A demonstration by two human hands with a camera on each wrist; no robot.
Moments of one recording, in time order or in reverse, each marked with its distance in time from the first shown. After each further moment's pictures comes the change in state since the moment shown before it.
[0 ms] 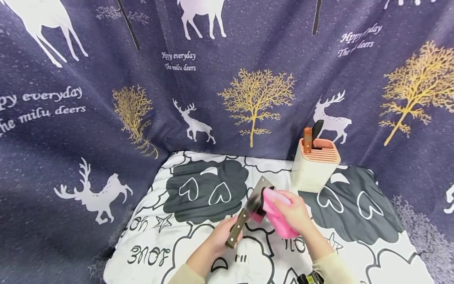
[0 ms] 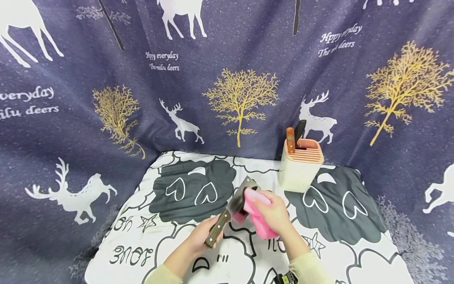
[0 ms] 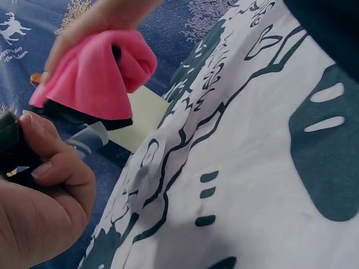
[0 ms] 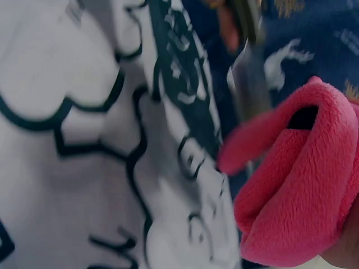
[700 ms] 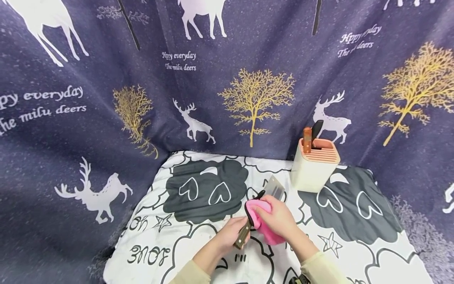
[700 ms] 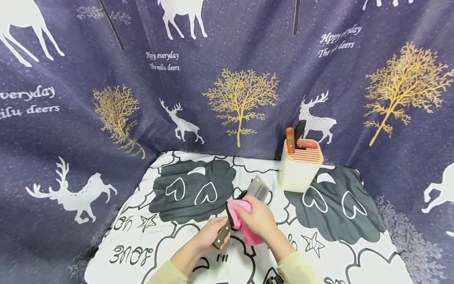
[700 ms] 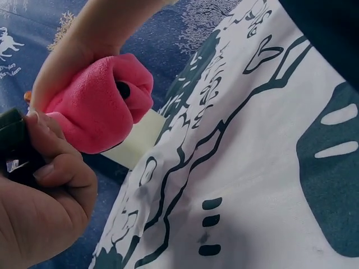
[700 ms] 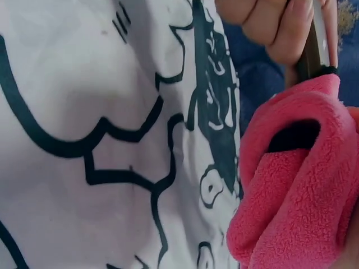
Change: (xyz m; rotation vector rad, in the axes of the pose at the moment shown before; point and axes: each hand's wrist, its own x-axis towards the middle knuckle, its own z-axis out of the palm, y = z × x) left_hand 0.010 0.001 0.019 0.104 -0.008 0.019; right_hand -0.010 -0.013 0.042 -0.356 -0.068 -0.137
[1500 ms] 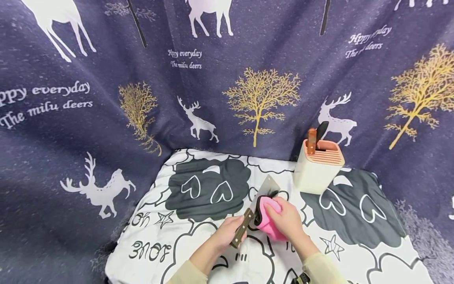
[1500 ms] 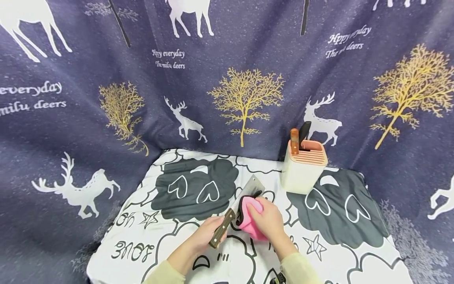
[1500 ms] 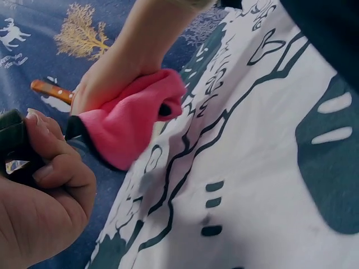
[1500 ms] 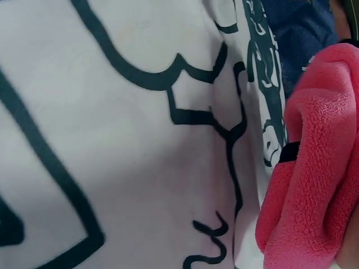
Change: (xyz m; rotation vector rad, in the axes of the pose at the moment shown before) left_hand -0.011 -0.001 -0.010 0.053 0.068 0.021; right_hand 0.004 0.052 0.016 -0.045 0.166 0.024
